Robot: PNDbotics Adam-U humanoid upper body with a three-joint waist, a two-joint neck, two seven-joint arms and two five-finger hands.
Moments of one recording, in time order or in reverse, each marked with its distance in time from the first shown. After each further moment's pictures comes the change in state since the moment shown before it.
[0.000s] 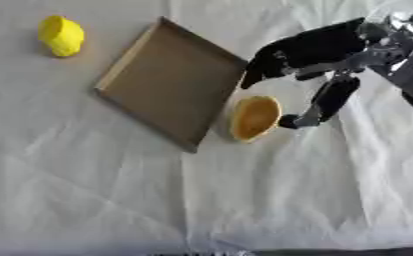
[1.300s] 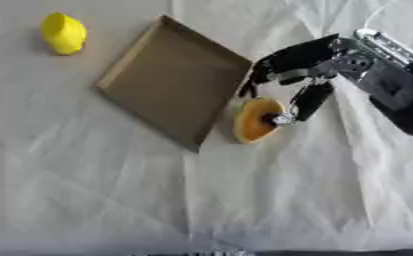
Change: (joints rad) left arm -0.011 -0.001 0.000 0.000 0.013 0.006 -0.010; right arm -0.049 0.114 0.058 0.193 0.048 0.063 0.063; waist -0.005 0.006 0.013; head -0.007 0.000
